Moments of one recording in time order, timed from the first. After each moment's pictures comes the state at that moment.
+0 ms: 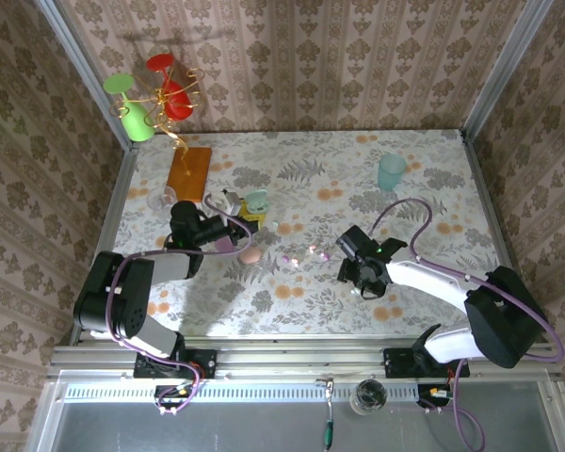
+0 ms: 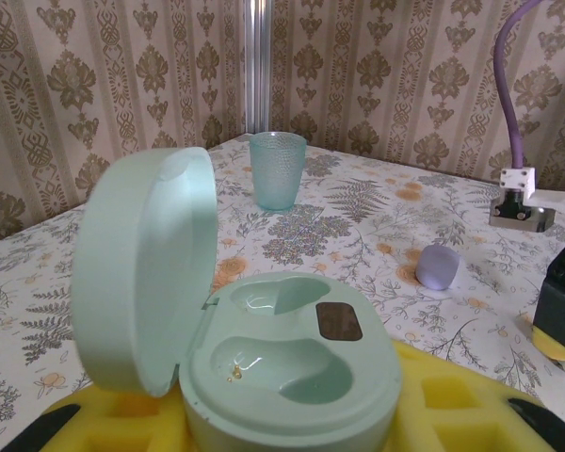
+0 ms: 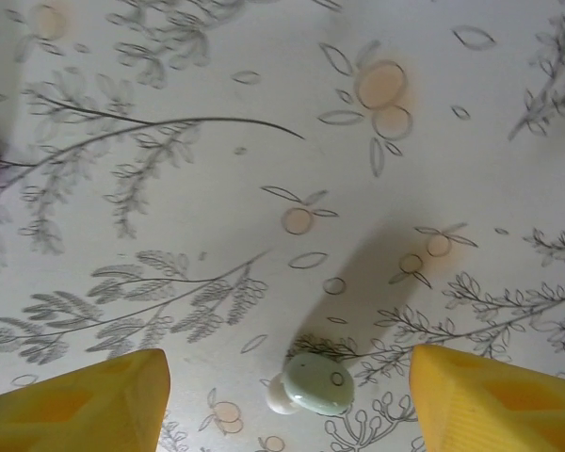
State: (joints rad) left arm -0.29 1.52 0.51 0.94 0.89 0.03; right arm 0.63 1.37 0.72 -0.69 0.12 1.04
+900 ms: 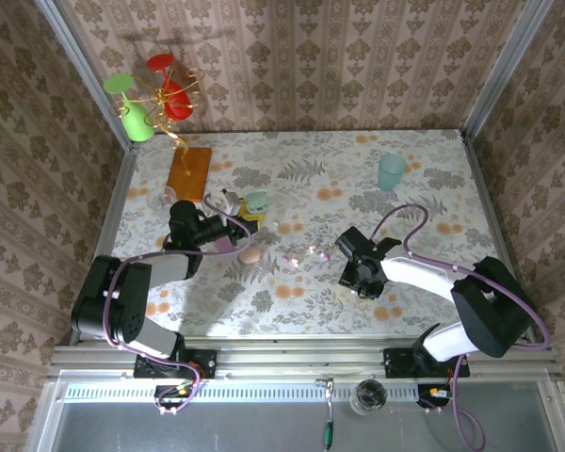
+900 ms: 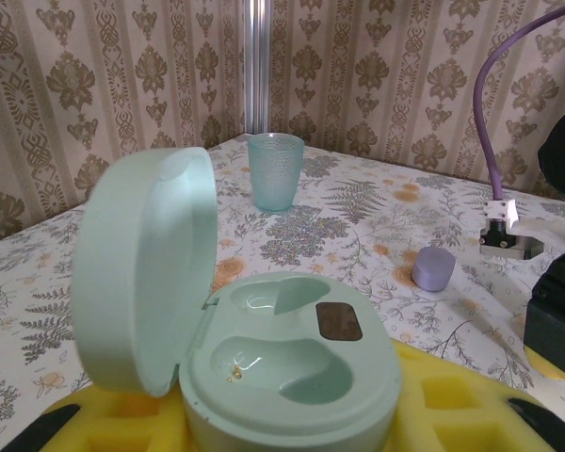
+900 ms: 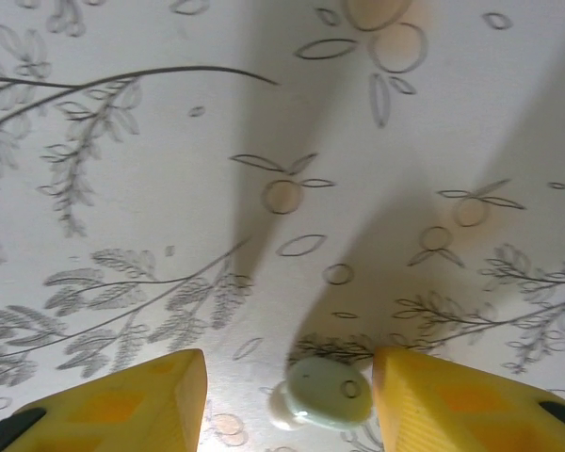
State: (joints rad) left arm -0.29 1.49 0.51 0.90 0.89 0.03; right arm 0.62 1.44 0.72 -0.66 0.03 1.11
